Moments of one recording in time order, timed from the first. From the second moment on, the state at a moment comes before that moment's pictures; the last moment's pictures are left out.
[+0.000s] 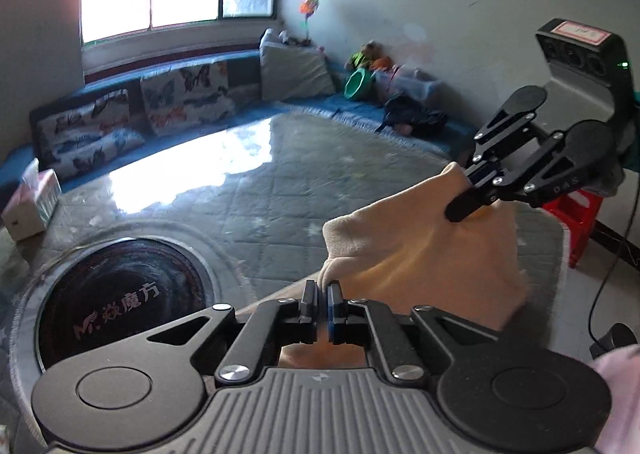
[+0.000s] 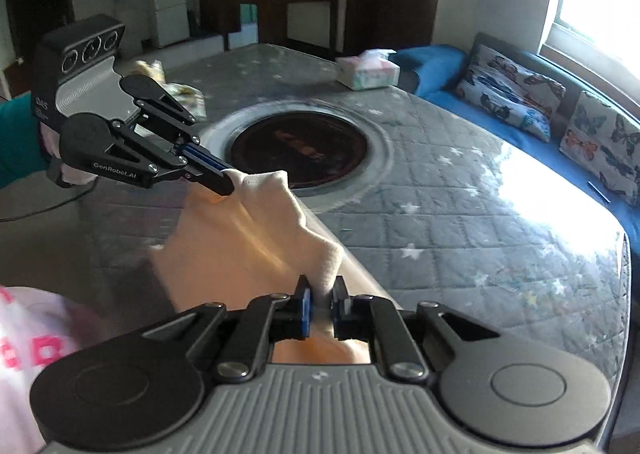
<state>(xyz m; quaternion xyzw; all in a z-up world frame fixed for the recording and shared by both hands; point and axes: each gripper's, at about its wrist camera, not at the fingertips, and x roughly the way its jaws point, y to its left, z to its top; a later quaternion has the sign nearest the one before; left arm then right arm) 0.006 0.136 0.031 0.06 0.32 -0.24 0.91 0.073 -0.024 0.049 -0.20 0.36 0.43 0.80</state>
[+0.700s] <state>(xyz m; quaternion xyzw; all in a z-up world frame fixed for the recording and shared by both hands) 0.076 0.132 -0.028 0.06 0.36 -0.17 0.92 0.127 -0.047 -0.030 -0.12 0.39 0.32 0.85</state>
